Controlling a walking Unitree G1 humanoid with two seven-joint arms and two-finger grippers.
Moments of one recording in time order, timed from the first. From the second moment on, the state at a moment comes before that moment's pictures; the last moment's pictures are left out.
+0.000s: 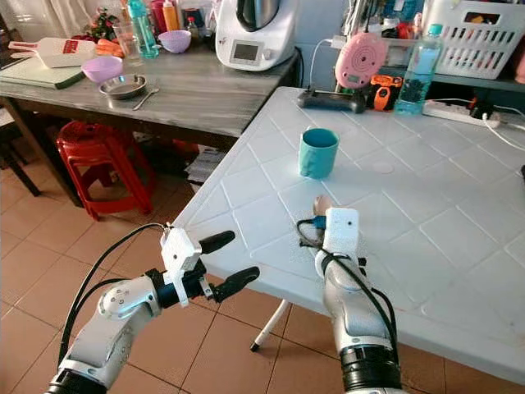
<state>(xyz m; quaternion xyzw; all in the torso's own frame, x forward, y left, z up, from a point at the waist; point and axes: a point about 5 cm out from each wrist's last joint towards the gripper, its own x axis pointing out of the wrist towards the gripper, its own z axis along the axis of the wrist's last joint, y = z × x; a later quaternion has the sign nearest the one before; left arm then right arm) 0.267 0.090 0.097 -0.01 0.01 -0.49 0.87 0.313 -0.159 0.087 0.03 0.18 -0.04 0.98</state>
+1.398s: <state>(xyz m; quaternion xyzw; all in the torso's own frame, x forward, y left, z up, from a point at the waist) 0.313 0.126 0.106 -0.09 -0.01 -0.21 0.97 0.285 -0.162 0.130 0.03 0.01 -0.09 1.00</state>
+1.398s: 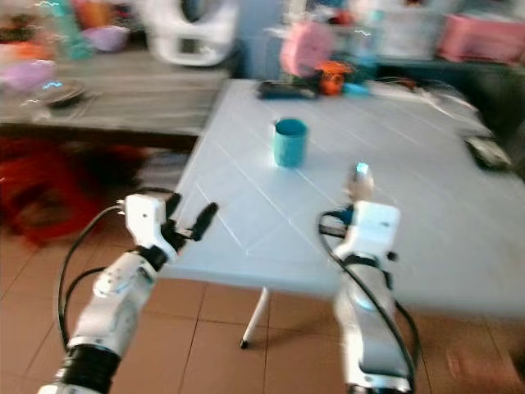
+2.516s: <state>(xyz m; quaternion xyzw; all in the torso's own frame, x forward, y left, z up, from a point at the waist) 0.318 0.111 0.115 -0.09 -0.04 -0.21 0.97 0.280 -0.182 0.133 0.01 -0.01 -0.11 0.99</state>
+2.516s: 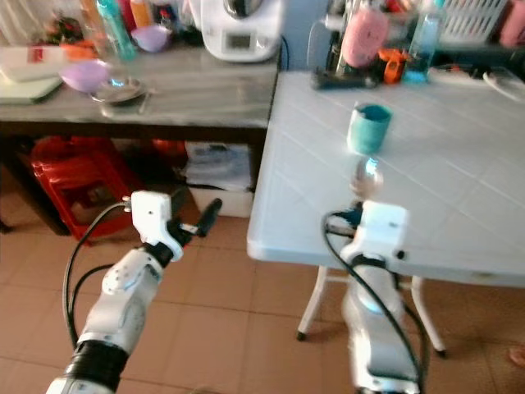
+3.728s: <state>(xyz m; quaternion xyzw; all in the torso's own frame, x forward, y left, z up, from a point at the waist) 0.314 0.113 0.116 -0.10 -0.06 -0.25 0.96 0.280 -0.171 0.133 0.02 -0.02 -0.10 0.99</state>
